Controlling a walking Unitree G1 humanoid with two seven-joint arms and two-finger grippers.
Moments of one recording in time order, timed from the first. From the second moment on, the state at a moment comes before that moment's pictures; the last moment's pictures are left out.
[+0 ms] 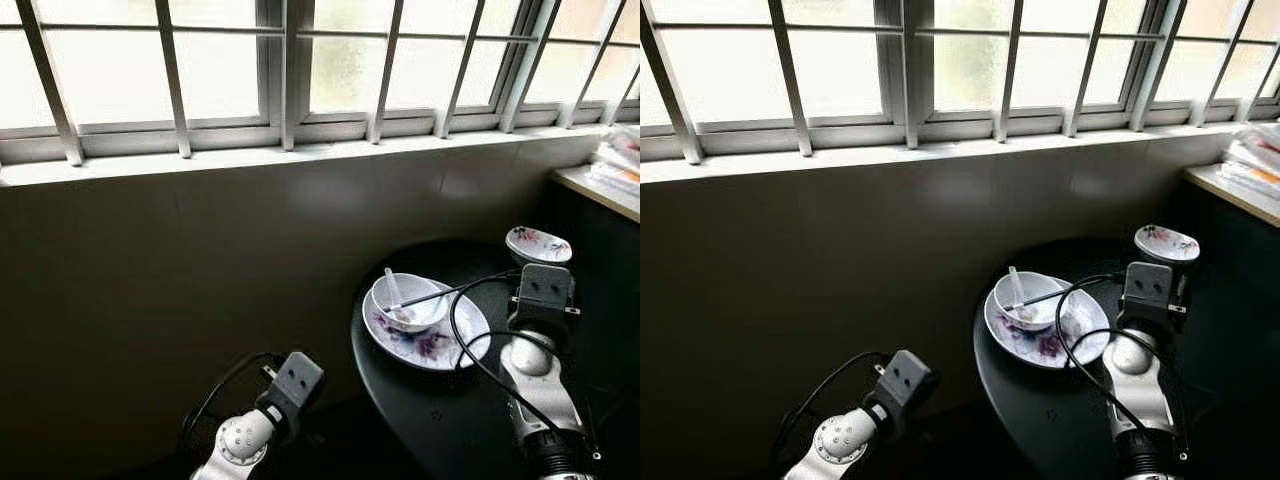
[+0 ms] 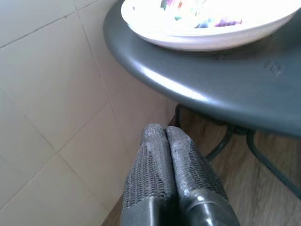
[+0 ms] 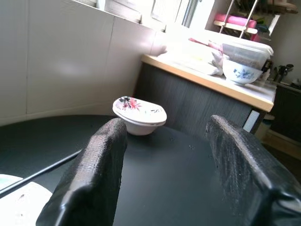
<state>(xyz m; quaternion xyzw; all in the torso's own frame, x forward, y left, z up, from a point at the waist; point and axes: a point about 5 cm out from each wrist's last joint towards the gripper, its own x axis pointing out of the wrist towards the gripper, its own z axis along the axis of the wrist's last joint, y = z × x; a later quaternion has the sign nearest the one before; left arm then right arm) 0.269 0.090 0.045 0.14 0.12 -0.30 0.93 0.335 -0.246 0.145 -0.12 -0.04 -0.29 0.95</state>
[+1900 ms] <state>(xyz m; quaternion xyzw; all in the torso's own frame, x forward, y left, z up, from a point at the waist) 0.271 0.093 0.041 0.14 0.13 -0.30 0.93 0.374 -0.214 0.105 0.46 0.12 -0.05 0.88</state>
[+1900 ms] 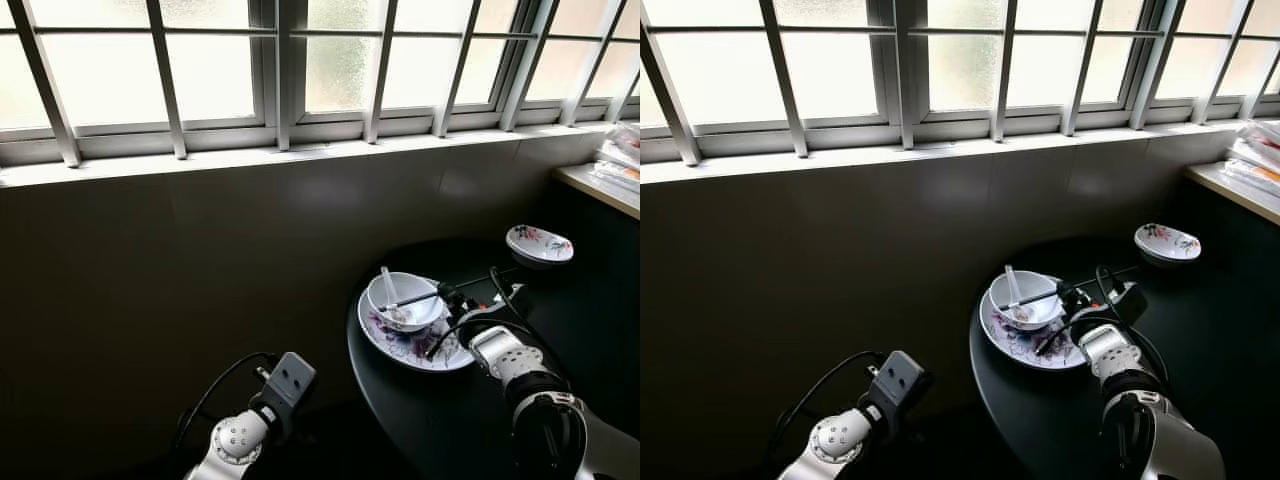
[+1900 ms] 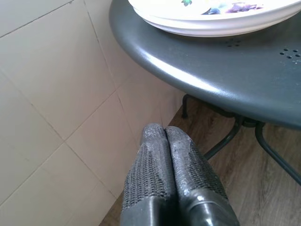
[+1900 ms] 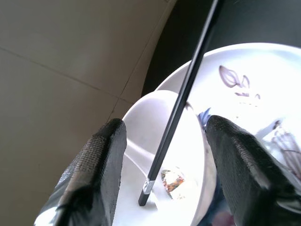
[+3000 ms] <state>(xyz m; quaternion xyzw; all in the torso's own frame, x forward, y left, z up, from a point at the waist) 0.280 0.120 0.061 0.09 0.07 -0.17 0.98 0.306 -0.097 0.099 -0.14 -0.06 0.26 0.95</state>
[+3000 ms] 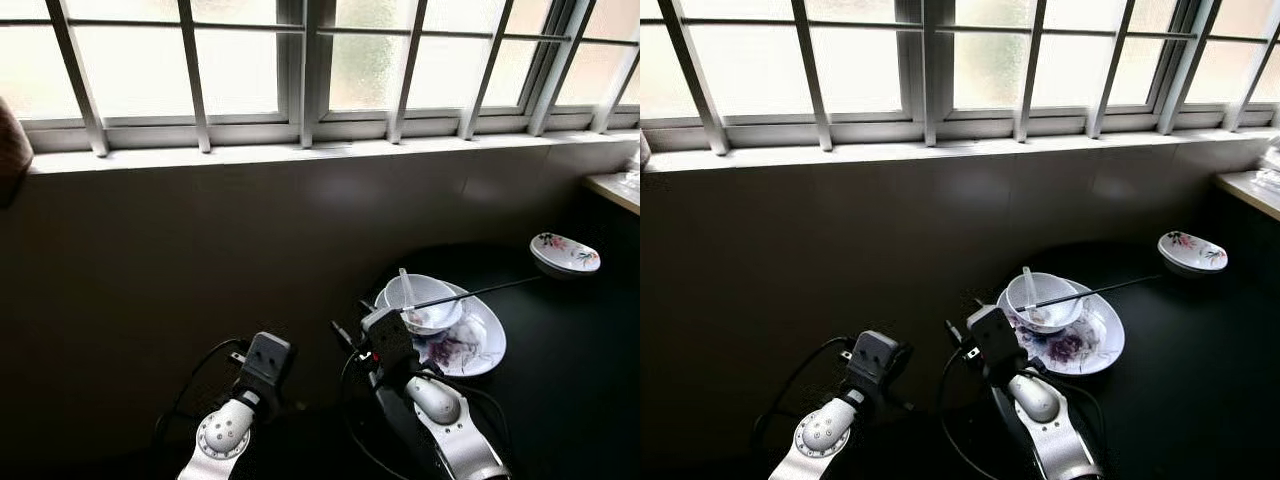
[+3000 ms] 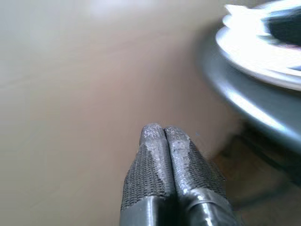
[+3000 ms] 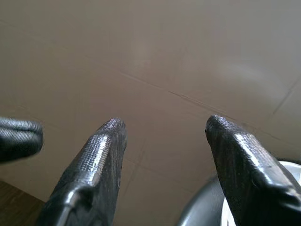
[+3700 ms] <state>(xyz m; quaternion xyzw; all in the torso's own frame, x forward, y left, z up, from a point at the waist) 0.281 0.135 0.108 0.09 -0.04 -0.11 0.99 0.295 -0.092 0.124 -0.17 -0.10 0.23 0.95</state>
